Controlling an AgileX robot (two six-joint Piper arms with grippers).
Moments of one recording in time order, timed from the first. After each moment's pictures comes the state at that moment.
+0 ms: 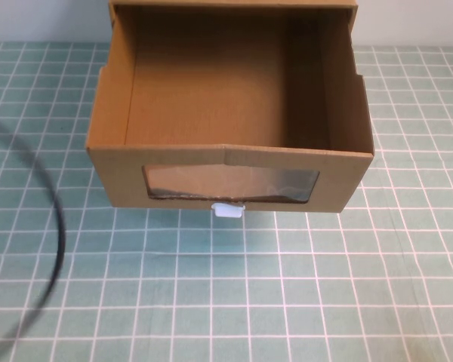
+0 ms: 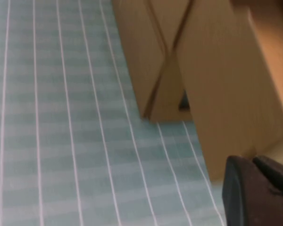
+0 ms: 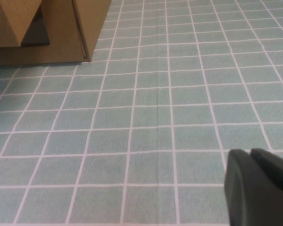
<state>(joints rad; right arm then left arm) 0.02 -0.01 0.03 0.24 0.35 -0.20 -0.01 0.79 -0.81 -0.51 0.69 0.36</state>
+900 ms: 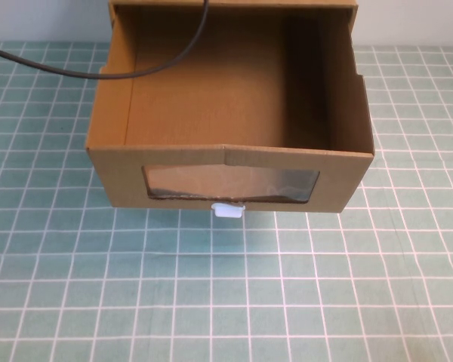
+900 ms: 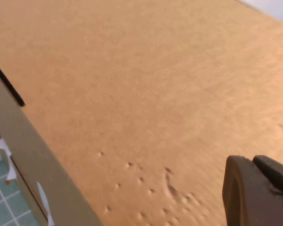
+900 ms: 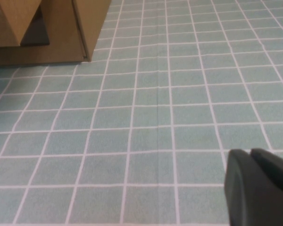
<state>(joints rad) 0.02 -0.01 0.03 0.24 0.35 -0.20 -0.21 1.81 -1.87 -0.75 0.75 0.76</state>
